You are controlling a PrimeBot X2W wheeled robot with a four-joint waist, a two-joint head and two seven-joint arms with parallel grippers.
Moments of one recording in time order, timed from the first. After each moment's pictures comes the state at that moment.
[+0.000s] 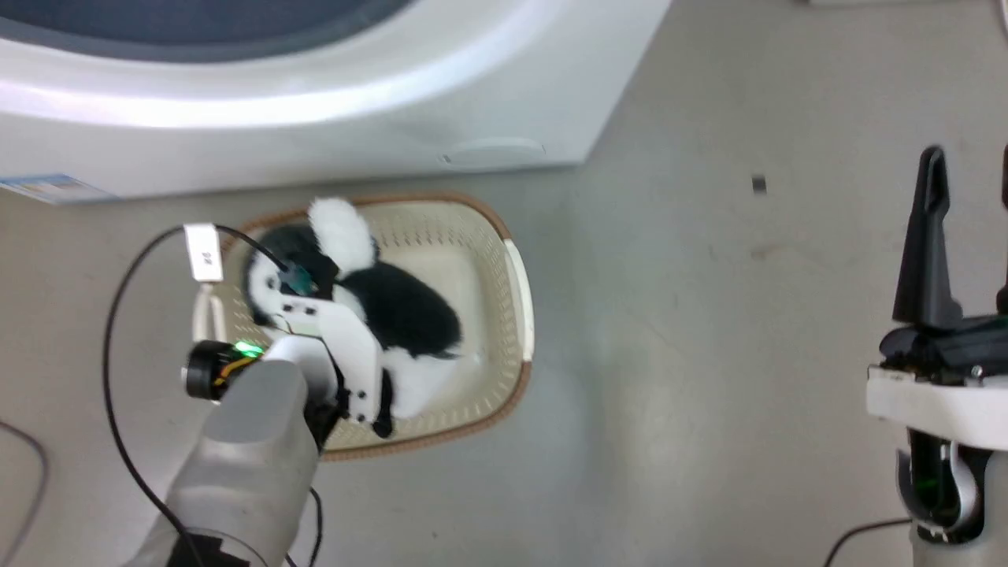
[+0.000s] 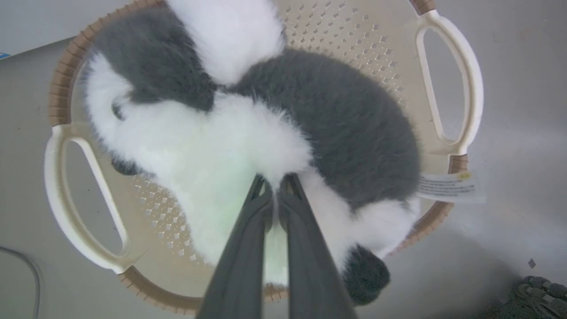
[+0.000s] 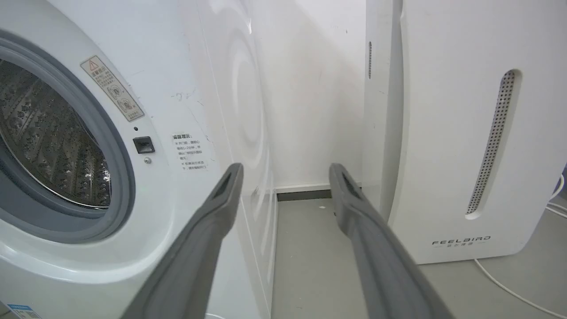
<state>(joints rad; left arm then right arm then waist) -0.88 0.11 -0.29 1.29 -0.25 -0.10 0.09 -0.26 -0.05 -0.09 -0.21 0.22 0.13 -0.26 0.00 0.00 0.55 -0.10</state>
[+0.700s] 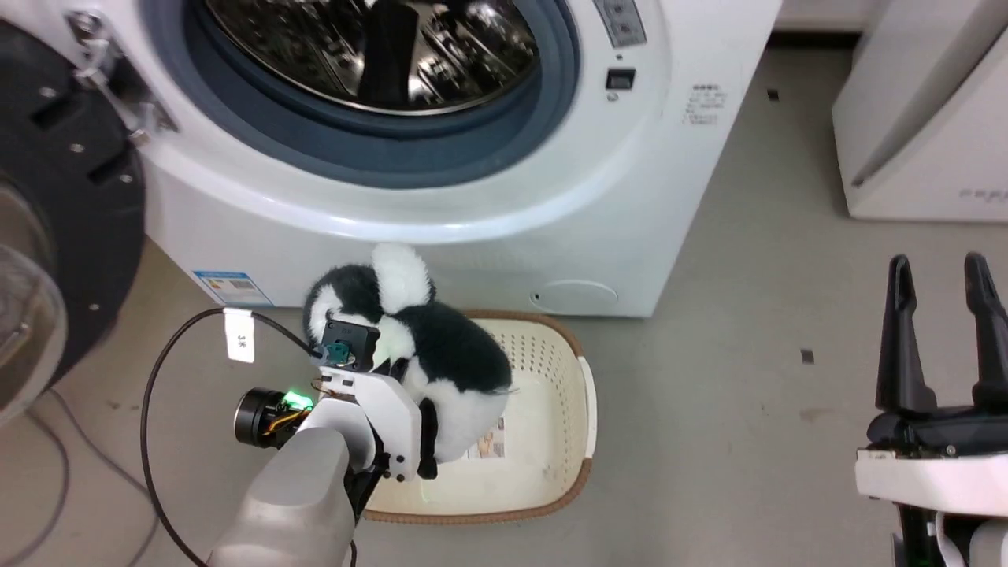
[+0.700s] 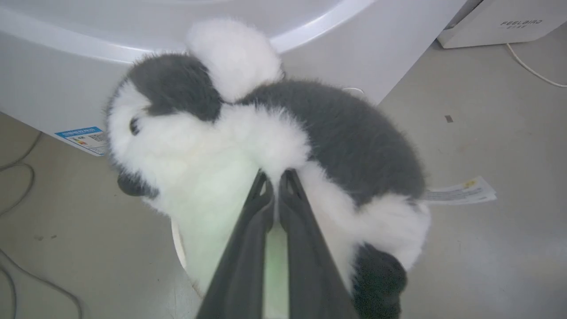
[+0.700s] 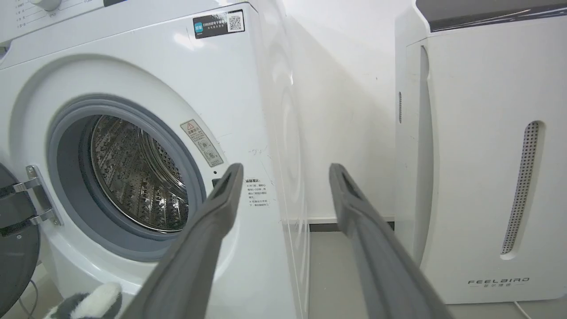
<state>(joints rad) -0.75 0.06 -0.38 1.28 -0.30 -0.13 -0.20 -0.09 -0.05 -0.11 -0.18 0.20 0.13 -0.26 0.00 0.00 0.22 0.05</state>
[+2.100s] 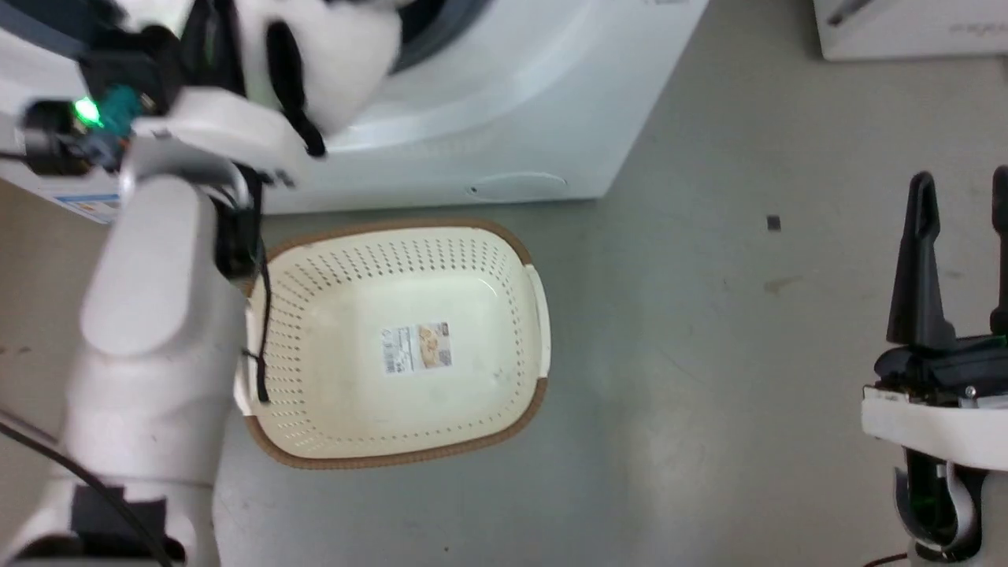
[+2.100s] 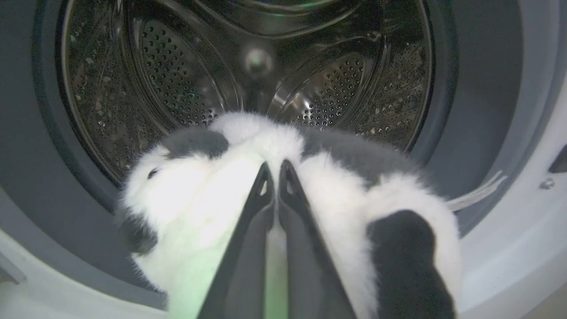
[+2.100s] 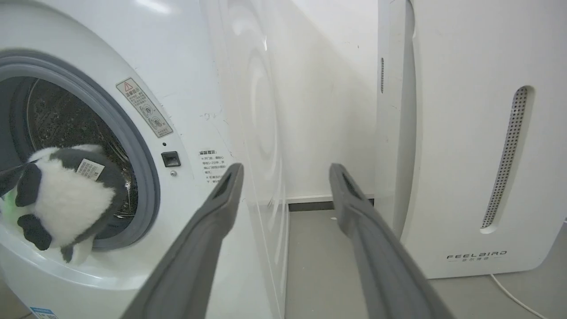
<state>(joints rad) -0.92 0.19 -0.10 0.63 -0.16 0.05 -0.25 -0.21 -0.05 -0.08 -0.23 0.21 0.13 -0.26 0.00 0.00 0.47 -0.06</state>
